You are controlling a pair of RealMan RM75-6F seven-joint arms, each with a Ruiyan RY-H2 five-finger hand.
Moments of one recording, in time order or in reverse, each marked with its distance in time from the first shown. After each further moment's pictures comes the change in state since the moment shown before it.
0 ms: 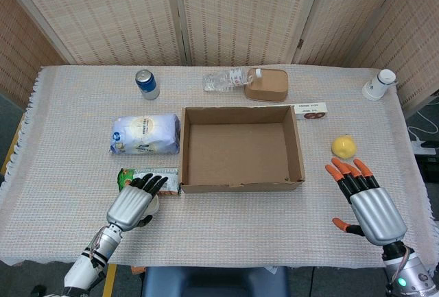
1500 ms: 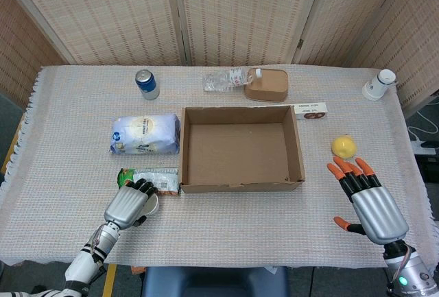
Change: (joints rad) left arm -0.070 -0.019 0.073 0.090 -0.083 0.016 -0.038; right arm 0.002 0.002 0.006 0.005 0.014 -0.002 0.004
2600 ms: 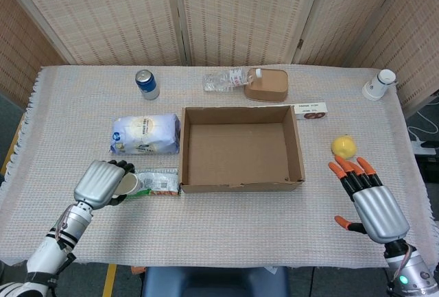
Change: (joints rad) left arm -0.091 0.401 -0.105 -0.292 -0.126 -0.016 -0.022; right arm 0.001 0.002 0.004 -0.001 0.012 -0.001 0.002
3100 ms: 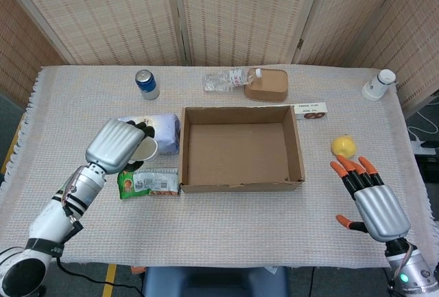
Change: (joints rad) left arm -0.351 0.229 -0.193 -0.071 -0.374 -0.173 0.018; right arm 0.004 -0.002 0.005 0.010 0.022 -0.007 0.007
